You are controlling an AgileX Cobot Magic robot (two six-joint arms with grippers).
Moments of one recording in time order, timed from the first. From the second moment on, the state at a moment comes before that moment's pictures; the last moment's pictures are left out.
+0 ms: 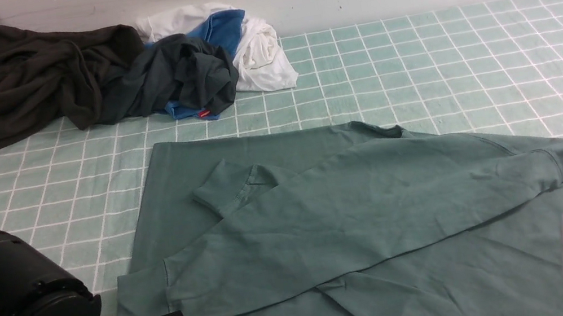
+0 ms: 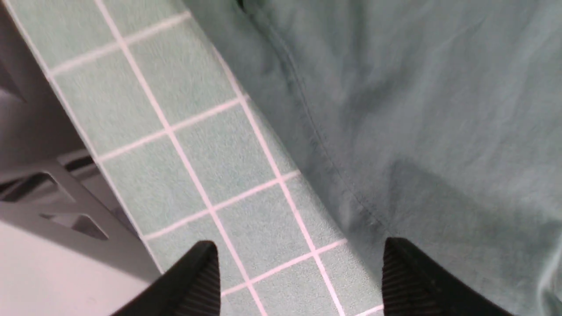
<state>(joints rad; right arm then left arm) 0.63 1.02 -0.60 -0.01 1.17 -0.51 -0.66 1.29 -0.75 0.09 1.18 0.39</state>
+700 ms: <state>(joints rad) 0.63 1.28 -0.44 -0.33 0.80 -0.41 -0.66 1.29 -0.75 0.07 1.18 0.39</state>
